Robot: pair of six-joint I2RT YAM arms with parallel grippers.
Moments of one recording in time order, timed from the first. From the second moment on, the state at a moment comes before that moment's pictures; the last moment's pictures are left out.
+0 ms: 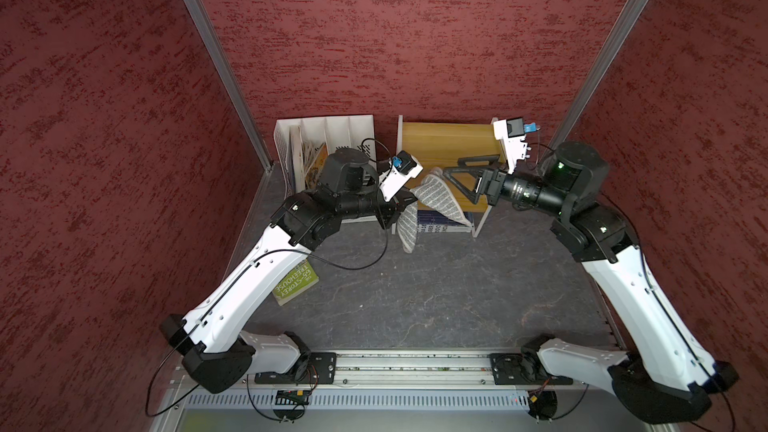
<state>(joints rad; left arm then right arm) -0.68 1.32 1.63 -0.71 0.38 0.21 0.48 1.18 1.58 -0.47 -0.58 0.45</state>
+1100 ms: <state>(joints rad) -0.63 1.27 1.51 -0.28 0.78 -0.01 0.48 1.11 1.30 -0.13 -0.84 0.47</state>
